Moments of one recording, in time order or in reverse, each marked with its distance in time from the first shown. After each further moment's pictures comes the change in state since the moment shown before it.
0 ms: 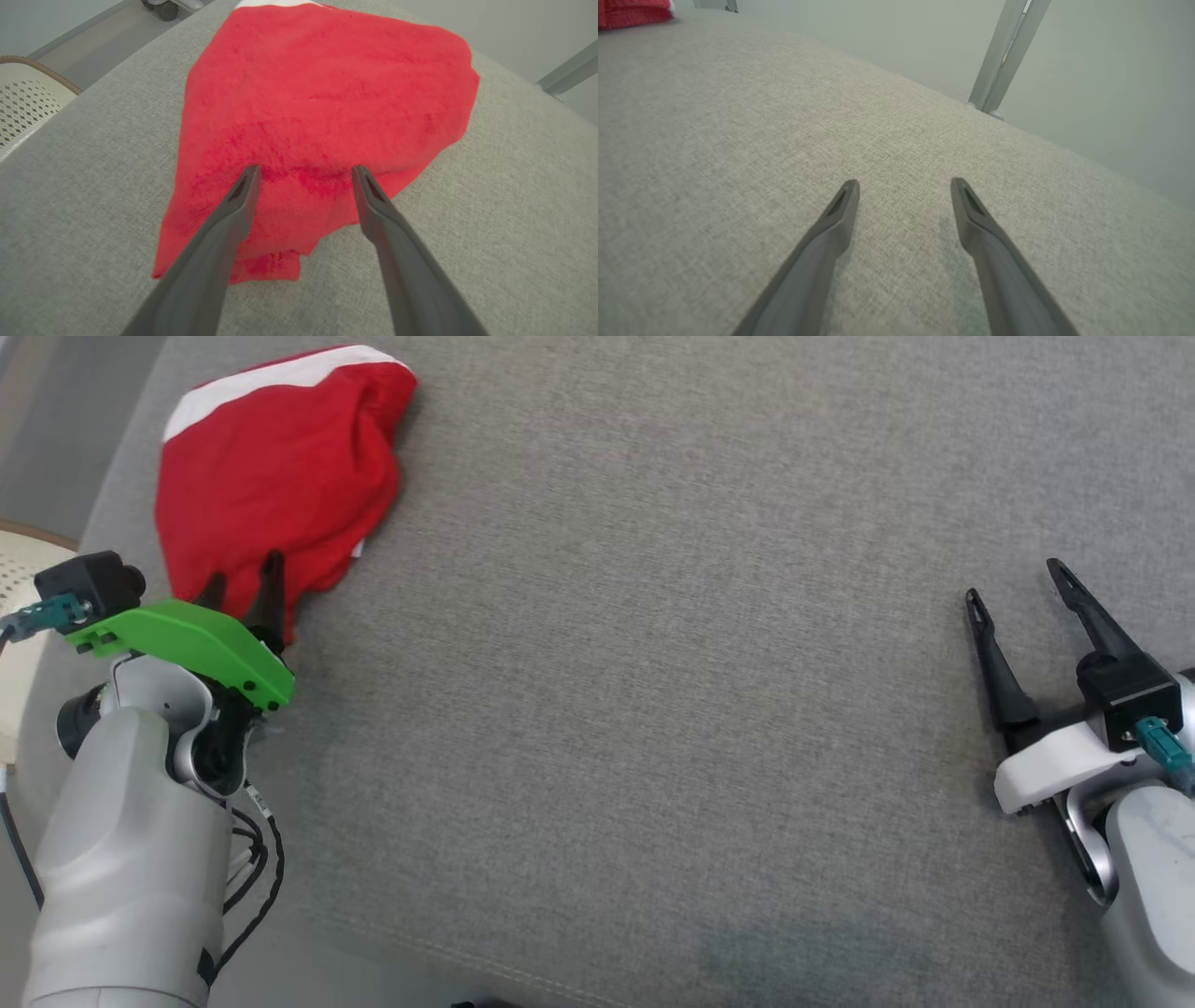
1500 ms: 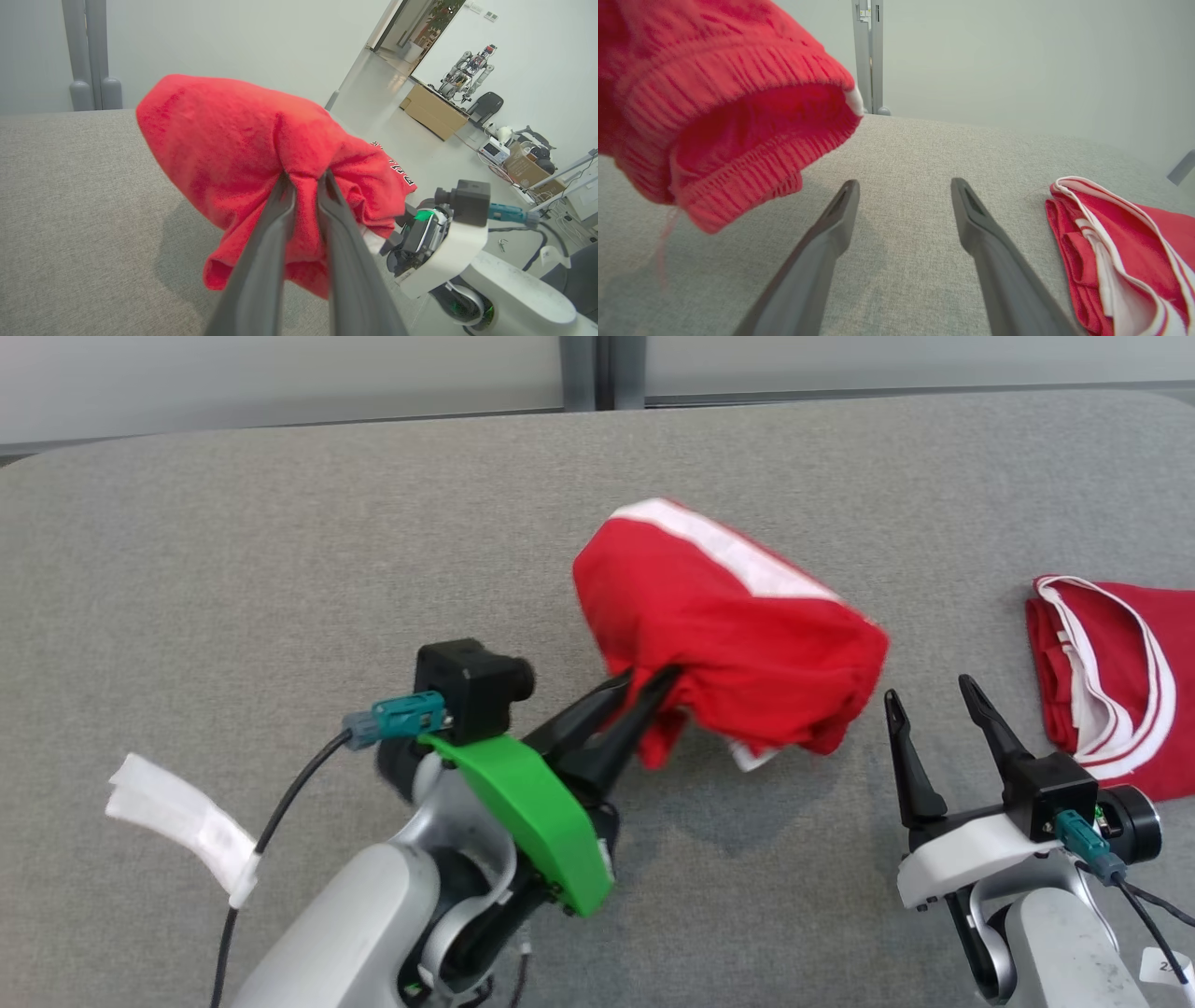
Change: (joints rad) left arm 0.306 -0.007 -0.532 -0.998 -0.131 0.142 0.239; right arm 0.147 0.249 -0.056 -0.001 0.042 0.000 -0.001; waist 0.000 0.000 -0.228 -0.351
